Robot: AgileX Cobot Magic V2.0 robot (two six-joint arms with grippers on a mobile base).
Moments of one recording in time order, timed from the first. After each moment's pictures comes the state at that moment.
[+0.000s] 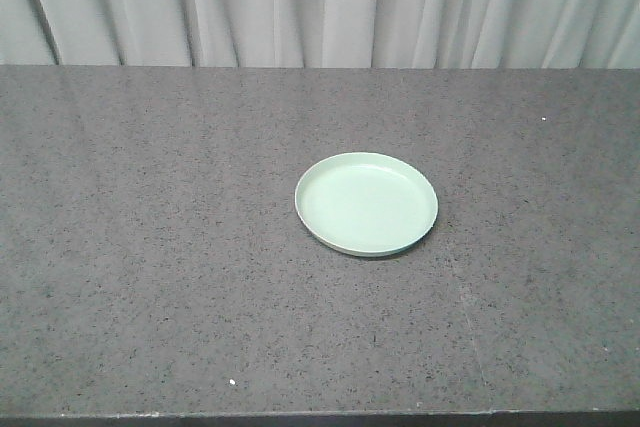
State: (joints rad) left arm -0.09 -0.01 0.02 0.08 0.12 -0.15; right arm -0.01 -0.01 0.03 -0.15 0.01 0.24
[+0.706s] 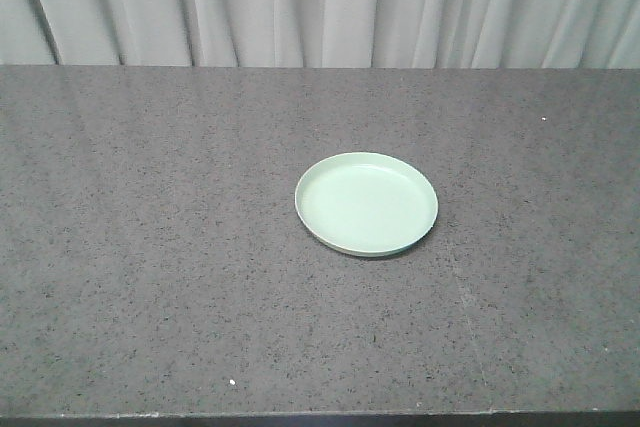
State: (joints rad) left arm -0.09 -0.01 0.02 0.08 0.12 -0.15; right arm -0.01 -0.01 0.03 -0.06 -0.07 0.30
